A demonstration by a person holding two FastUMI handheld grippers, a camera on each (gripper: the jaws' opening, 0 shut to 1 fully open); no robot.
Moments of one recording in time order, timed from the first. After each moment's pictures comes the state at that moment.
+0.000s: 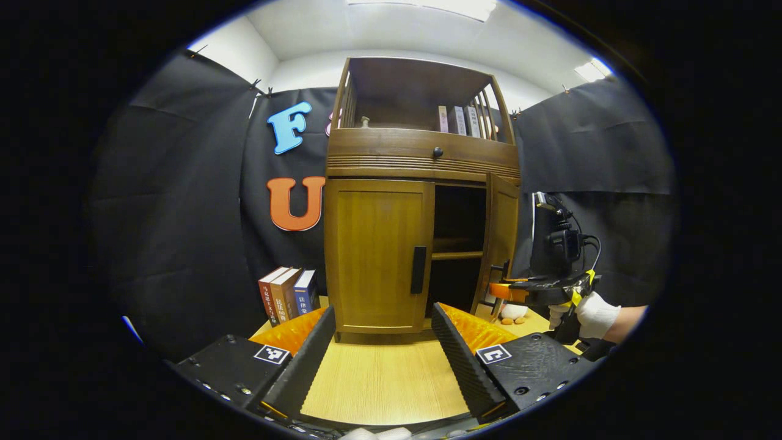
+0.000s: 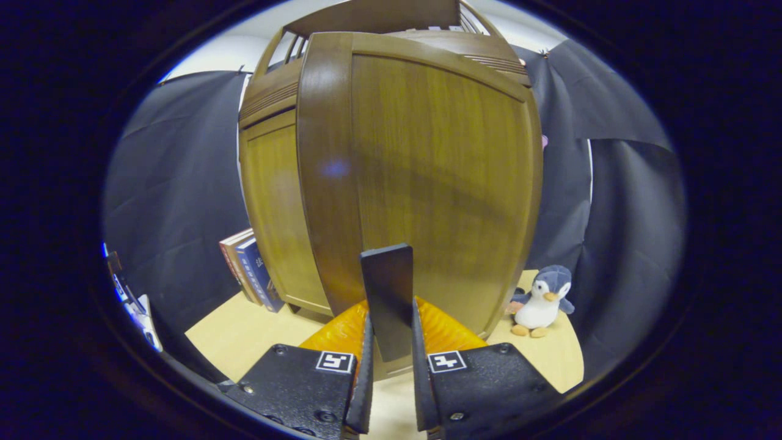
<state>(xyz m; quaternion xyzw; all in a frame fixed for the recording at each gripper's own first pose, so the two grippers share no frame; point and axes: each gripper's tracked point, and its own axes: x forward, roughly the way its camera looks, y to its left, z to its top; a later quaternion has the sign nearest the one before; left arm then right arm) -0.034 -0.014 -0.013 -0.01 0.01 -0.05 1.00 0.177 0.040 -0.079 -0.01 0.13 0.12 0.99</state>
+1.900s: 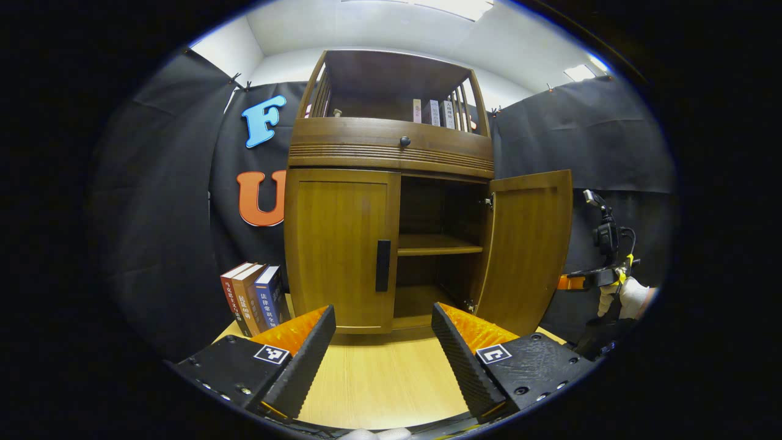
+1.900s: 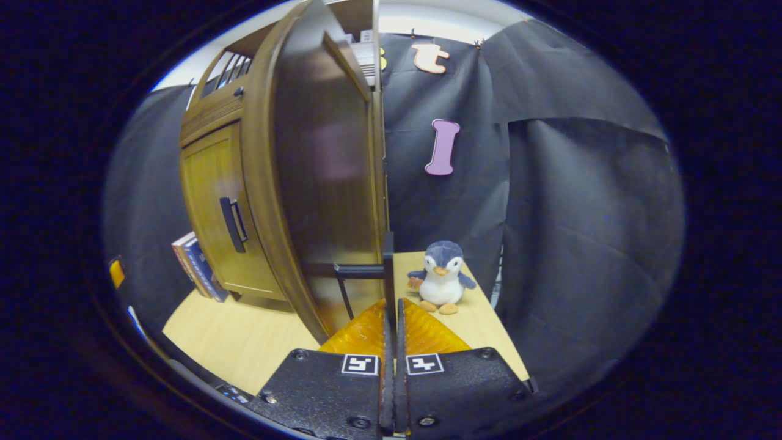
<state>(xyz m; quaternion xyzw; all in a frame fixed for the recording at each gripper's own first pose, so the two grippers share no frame) -0.010 -0.081 -0.019 -0.02 0.01 -0.10 0.99 0.111 -0.086 -0.078 0.04 0.14 0.00 0.99</state>
